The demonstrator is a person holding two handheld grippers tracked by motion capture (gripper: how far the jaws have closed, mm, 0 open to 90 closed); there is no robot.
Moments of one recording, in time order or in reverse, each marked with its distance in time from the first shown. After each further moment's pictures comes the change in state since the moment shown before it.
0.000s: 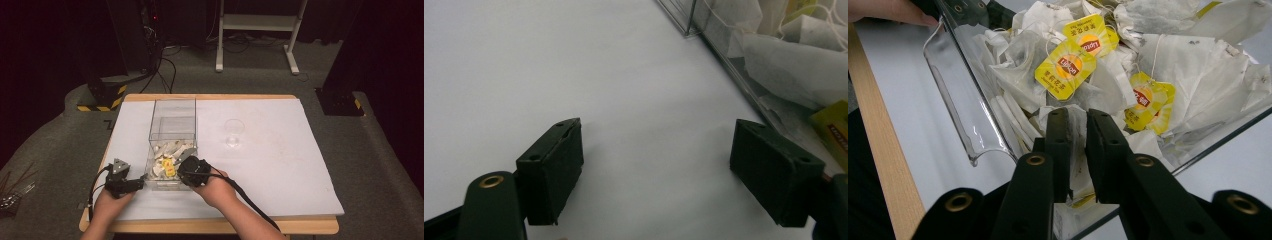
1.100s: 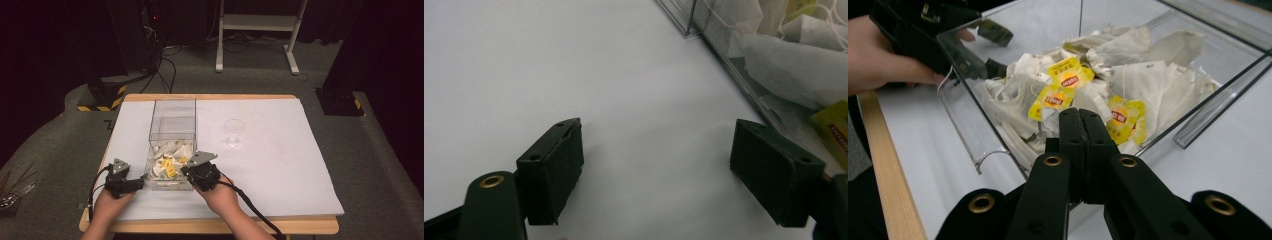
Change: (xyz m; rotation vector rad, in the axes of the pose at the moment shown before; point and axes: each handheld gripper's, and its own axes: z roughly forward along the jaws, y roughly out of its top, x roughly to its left) left arm 0.000 0.000 0.000 -0.001 0.003 0.000; right arm 0.000 -0.028 -0.015 -0.260 -0.027 0.125
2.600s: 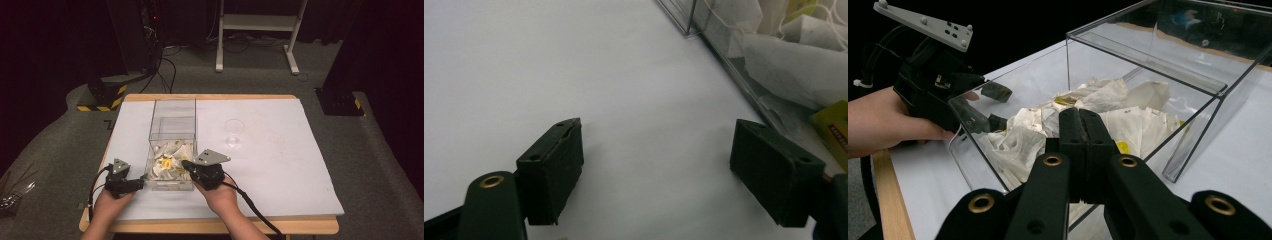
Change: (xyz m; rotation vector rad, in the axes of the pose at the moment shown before) left arm 0.000 0.000 0.000 0.000 -0.002 0.000; right arm -0.003 -0.002 -0.013 -0.203 -0.008 0.072
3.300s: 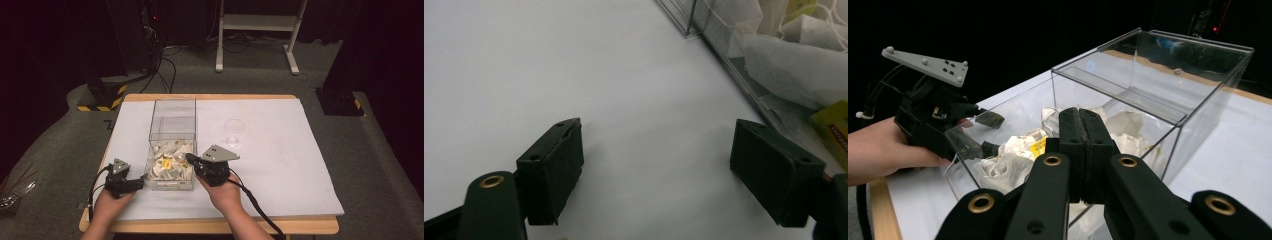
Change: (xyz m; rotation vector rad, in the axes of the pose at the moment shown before) left arm 0.000 0.000 0.000 0.000 0.002 0.000; right arm -0.009 0.010 -0.017 -0.091 -0.029 0.015
